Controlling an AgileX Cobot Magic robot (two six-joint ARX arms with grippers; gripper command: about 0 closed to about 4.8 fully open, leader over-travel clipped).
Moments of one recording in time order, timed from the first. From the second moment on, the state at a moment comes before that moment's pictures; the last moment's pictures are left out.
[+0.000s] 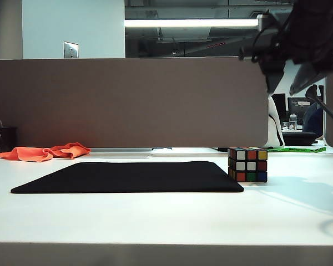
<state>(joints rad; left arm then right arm) 0.01 0.01 0.14 -0.11 0.56 0.05 0.42 1.38 1.00 -0.27 0.36 0.23</state>
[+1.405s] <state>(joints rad) 0.01 0.01 0.14 -0.14 0.51 0.05 0.42 1.76 1.17 -0.22 0.27 0.28</state>
